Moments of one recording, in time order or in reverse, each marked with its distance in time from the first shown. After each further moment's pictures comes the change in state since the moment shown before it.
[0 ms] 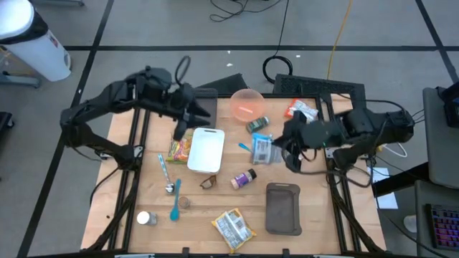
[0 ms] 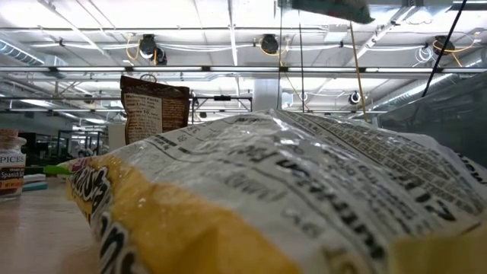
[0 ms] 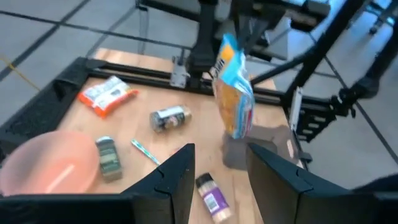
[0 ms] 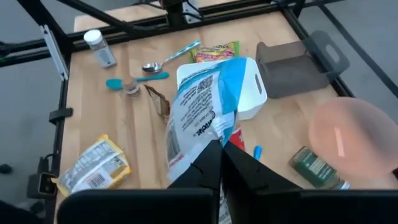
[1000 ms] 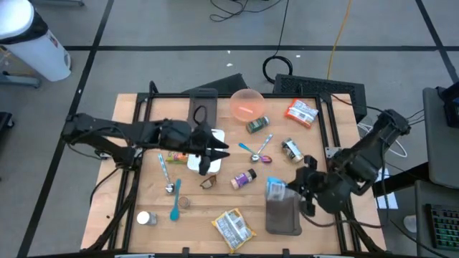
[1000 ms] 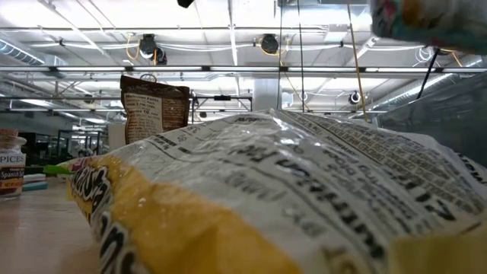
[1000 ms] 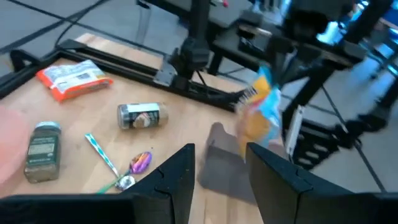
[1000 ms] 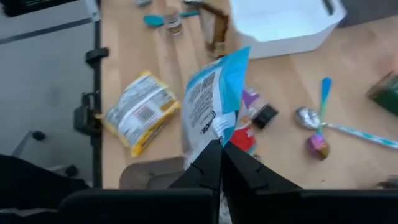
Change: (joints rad) left arm -0.311 -0.002 -0.473 0.597 -0.364 -0.298; right arm 0.492 -0.040 -0.354 0.075 0.188 0.468
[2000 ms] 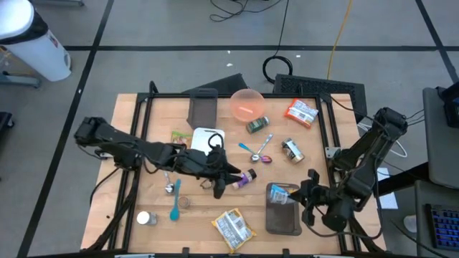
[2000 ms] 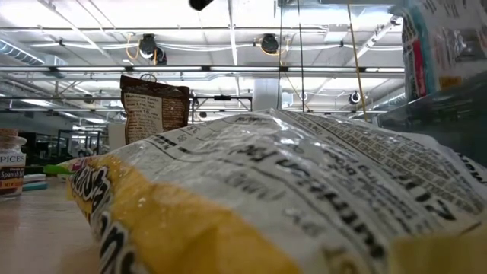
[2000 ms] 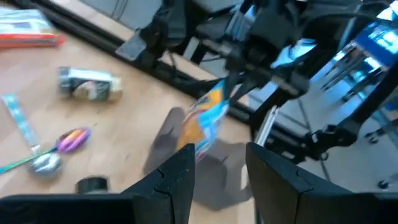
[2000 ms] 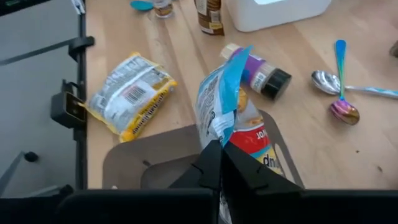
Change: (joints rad) left arm -0.163 0.200 0.002 0.187 -0.078 -0.231; right arm 0.175 -0.008 -0.331 0.212 0.175 0.260
